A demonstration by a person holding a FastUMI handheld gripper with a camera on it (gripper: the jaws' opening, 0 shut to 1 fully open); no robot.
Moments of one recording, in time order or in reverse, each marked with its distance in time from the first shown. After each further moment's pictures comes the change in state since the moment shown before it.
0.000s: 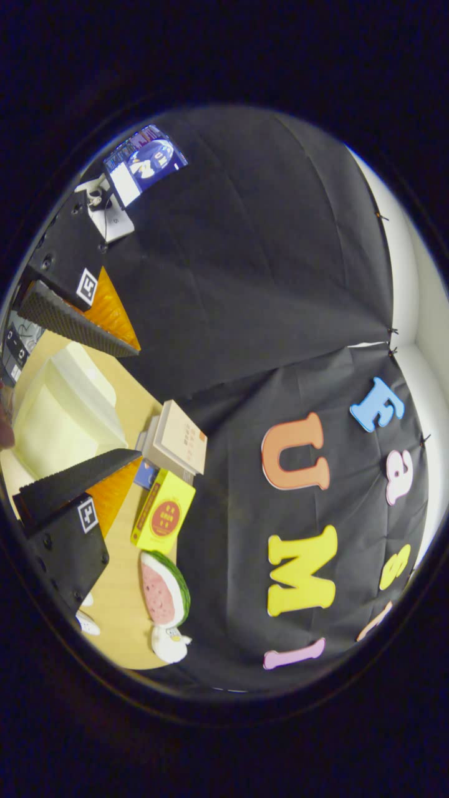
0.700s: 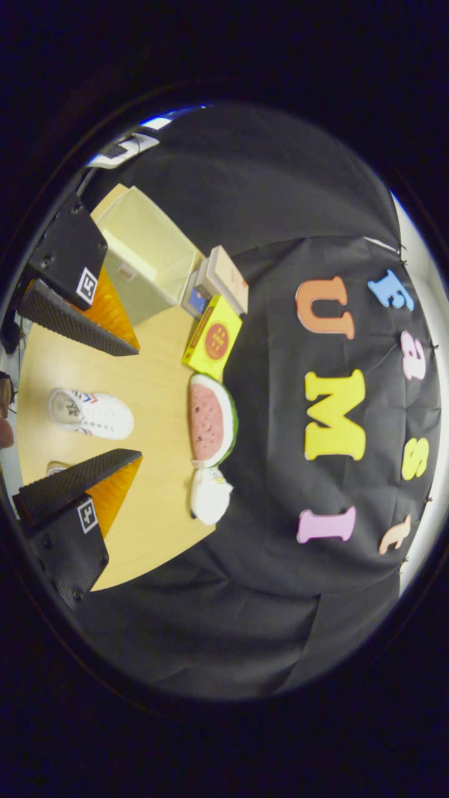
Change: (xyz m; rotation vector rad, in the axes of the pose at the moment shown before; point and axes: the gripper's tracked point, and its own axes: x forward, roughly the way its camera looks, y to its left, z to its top) arm -0.117 -0.315 -0.149 0.121 0.206 -0.444
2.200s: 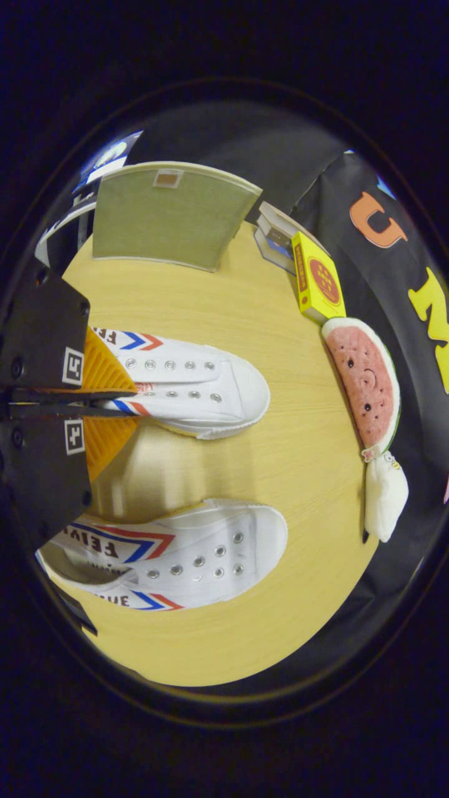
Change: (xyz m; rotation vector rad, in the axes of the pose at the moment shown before) arm 0.147 -0.021 -0.135 0.294 0.519 0.181
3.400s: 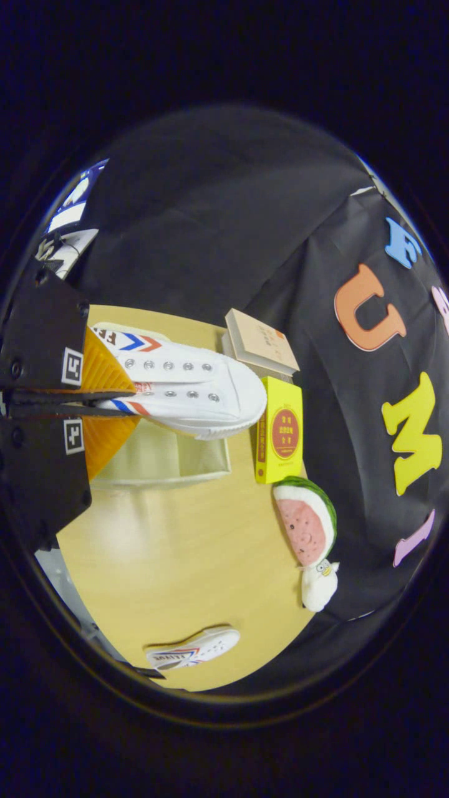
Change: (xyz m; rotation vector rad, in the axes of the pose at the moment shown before) arm -0.047 0.392 -0.026 -0.010 -0.185 0.090
